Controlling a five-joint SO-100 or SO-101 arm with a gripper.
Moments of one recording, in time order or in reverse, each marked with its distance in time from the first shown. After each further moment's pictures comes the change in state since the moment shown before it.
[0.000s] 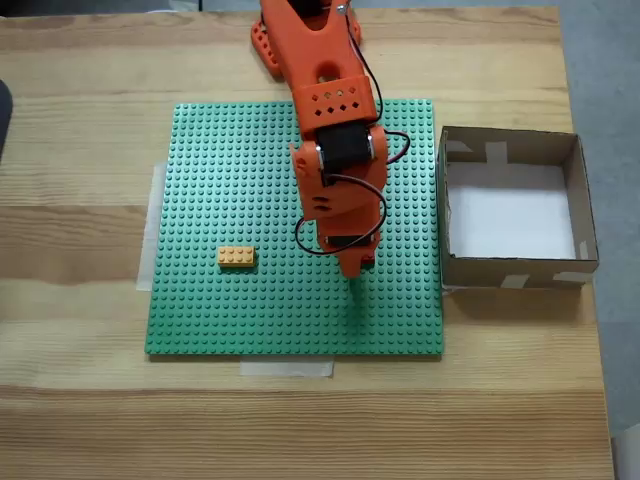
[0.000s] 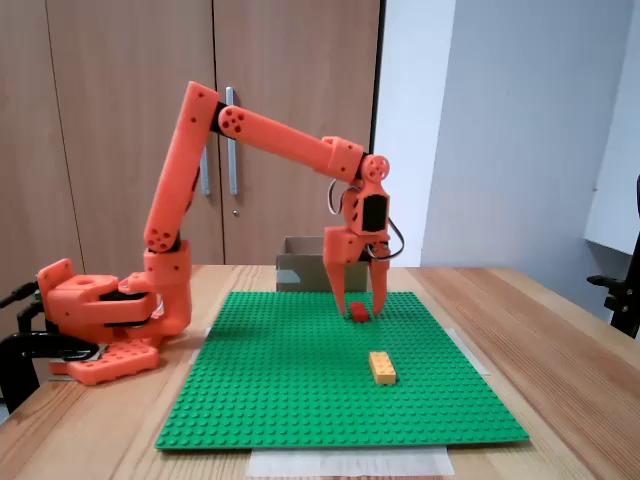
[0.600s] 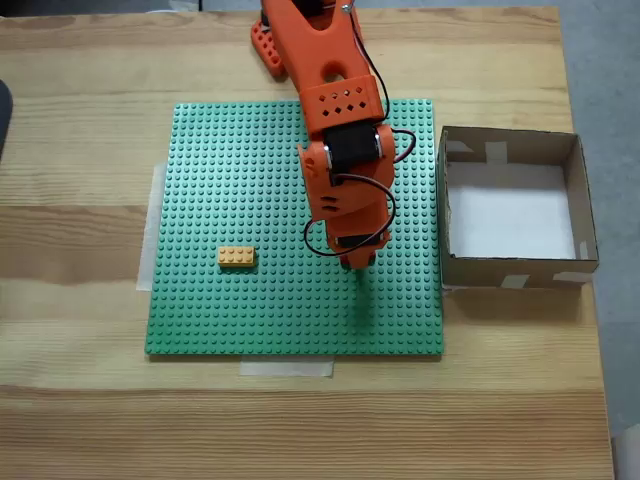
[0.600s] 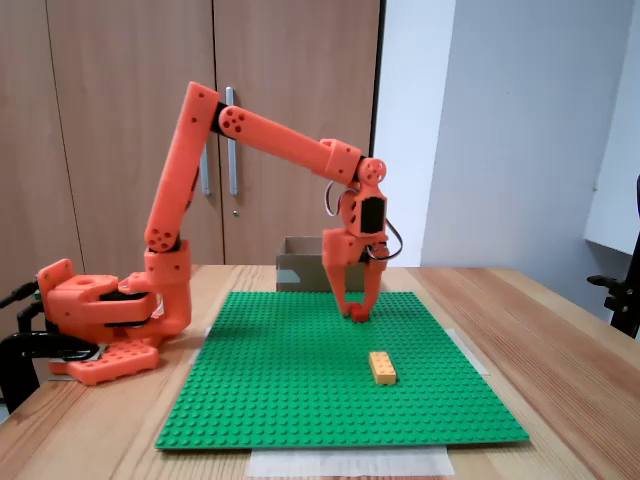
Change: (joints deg) arm -1.0 0.0 1.6 -2.2 -3.3
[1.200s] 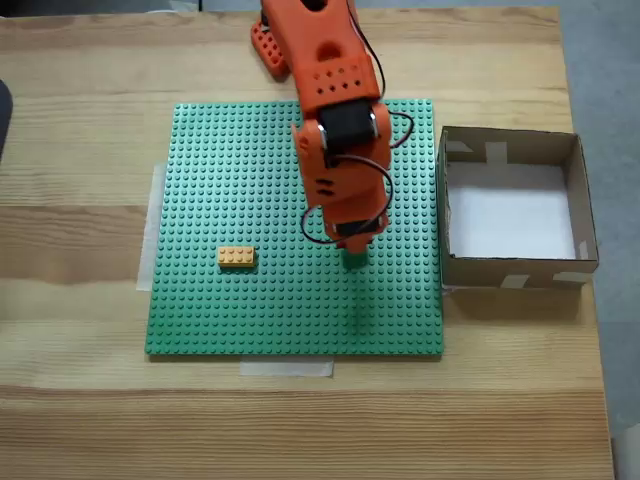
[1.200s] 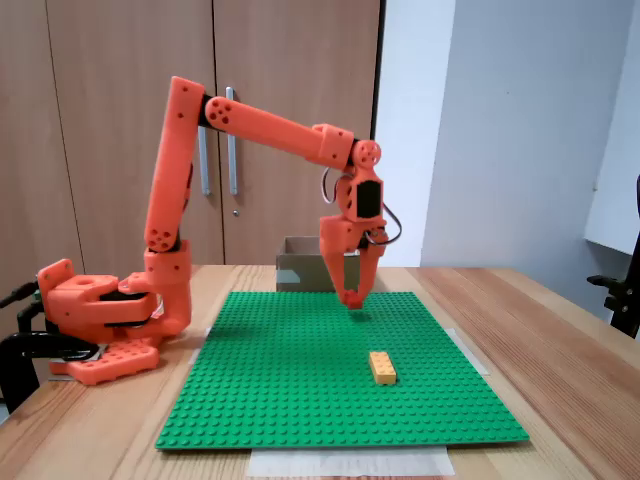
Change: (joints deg) arm 0.6 6.7 1.5 2.3 -2.8
